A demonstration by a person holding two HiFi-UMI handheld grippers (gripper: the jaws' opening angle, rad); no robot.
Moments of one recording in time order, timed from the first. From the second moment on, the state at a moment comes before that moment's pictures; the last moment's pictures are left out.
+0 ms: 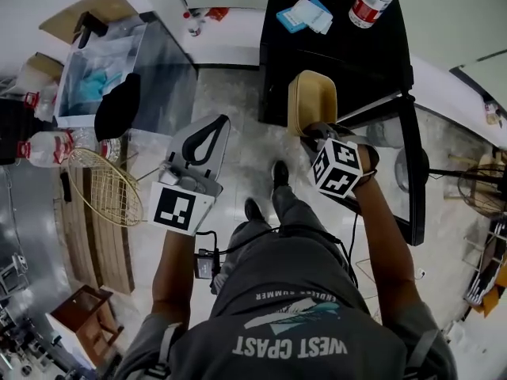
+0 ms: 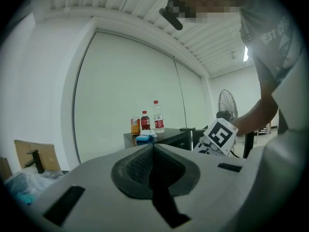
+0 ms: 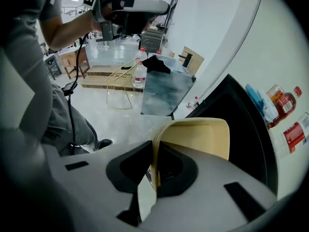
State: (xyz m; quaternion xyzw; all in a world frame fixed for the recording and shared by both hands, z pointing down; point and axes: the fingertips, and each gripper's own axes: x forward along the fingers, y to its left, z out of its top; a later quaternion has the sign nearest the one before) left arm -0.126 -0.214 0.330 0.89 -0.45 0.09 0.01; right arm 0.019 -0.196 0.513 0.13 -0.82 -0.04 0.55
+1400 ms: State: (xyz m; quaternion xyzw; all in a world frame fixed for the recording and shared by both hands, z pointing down) left arm -0.141 -0.251 0.421 0.87 -0.47 0.13 0.09; right arm 0.035 -0.326 0.695 0.14 -0.77 -0.05 0.62
